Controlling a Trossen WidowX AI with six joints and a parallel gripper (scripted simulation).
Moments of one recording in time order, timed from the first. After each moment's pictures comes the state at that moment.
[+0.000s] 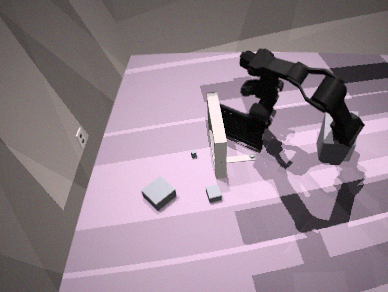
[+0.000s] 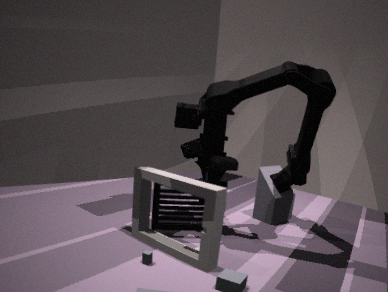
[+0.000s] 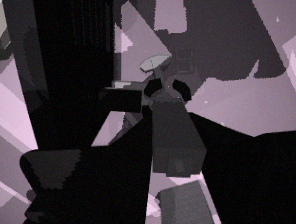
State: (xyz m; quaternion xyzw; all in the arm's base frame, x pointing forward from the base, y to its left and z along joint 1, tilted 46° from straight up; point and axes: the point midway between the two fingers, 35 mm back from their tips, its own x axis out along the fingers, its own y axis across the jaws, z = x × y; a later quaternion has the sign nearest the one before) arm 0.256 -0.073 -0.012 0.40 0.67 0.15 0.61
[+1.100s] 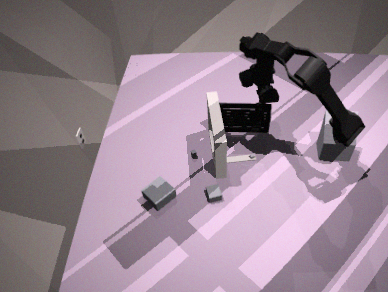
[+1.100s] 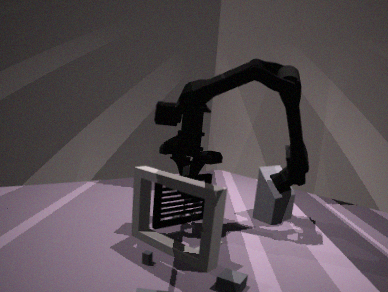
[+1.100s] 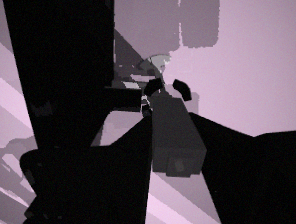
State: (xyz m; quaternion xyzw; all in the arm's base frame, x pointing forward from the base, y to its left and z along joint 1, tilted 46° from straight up) arm 0.263 -0.131 -0.070 0.22 0.60 0.32 0.70
